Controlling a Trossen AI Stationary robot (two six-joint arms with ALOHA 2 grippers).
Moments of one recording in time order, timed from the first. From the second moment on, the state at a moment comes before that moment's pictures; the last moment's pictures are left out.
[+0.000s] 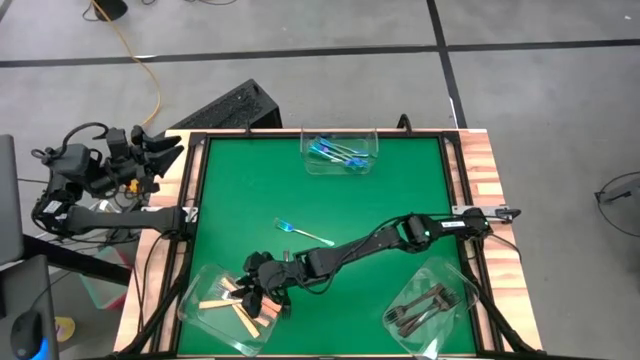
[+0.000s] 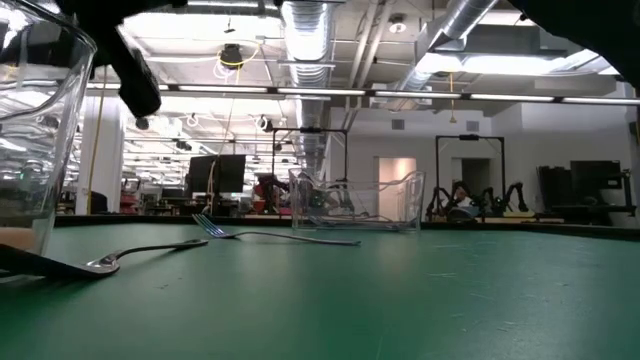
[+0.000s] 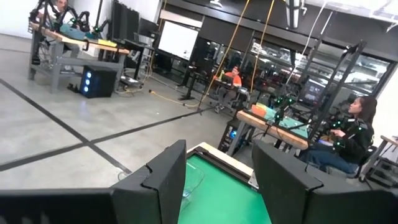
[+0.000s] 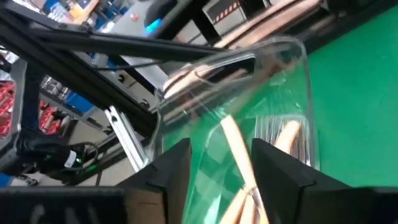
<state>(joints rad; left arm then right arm) 0.11 0.33 1.05 -0.68 -0.41 -0.33 0.30 2.57 2.30 -0.08 0.12 0.73</state>
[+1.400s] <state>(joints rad) 0.11 0.33 0.96 -0.82 -0.32 -0.48 0.30 1.87 2.29 -1.48 0.46 0.48</state>
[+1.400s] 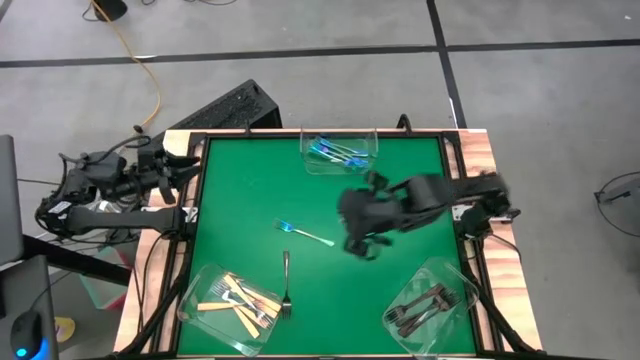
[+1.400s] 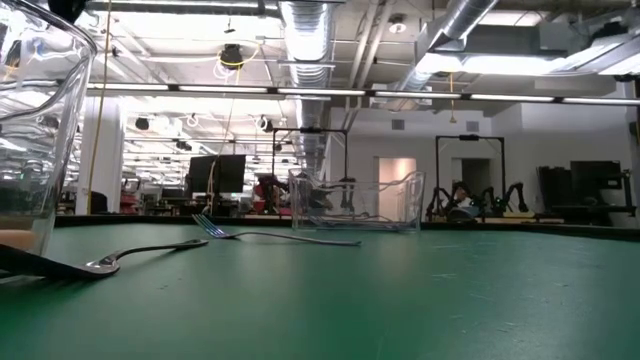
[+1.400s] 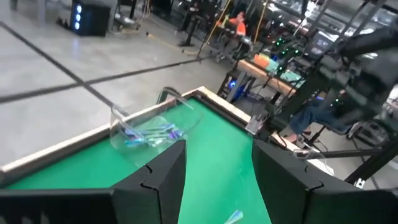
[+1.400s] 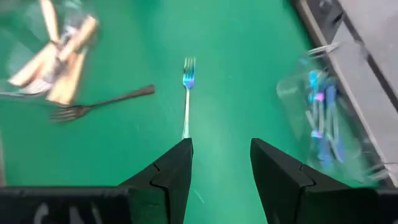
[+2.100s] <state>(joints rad) 0.11 0.33 0.91 -0.79 -0.41 -0.42 0.07 2.36 2.26 -1.14 0.04 0.24</state>
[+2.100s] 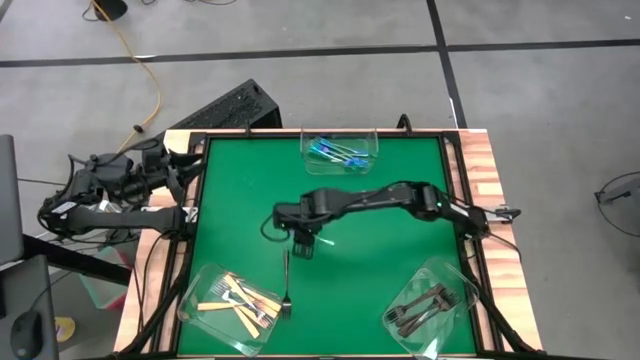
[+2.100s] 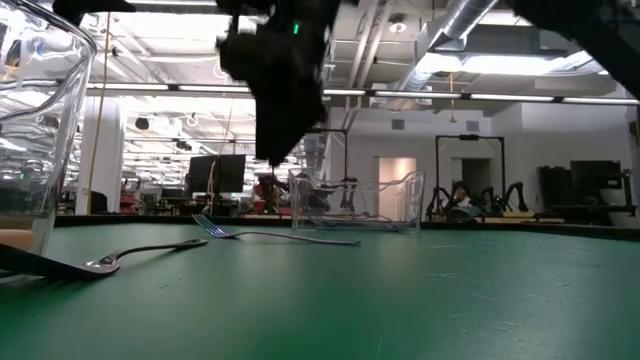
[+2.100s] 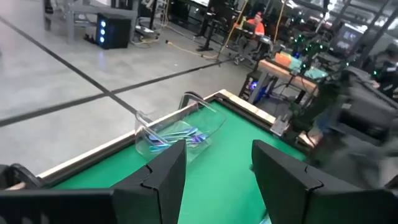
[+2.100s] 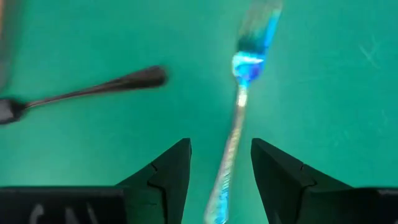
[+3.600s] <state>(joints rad) 0.11 0.33 0.91 -0.80 -0.40 -0.35 -0.04 2.54 2.25 -1.08 -0.07 0.25</state>
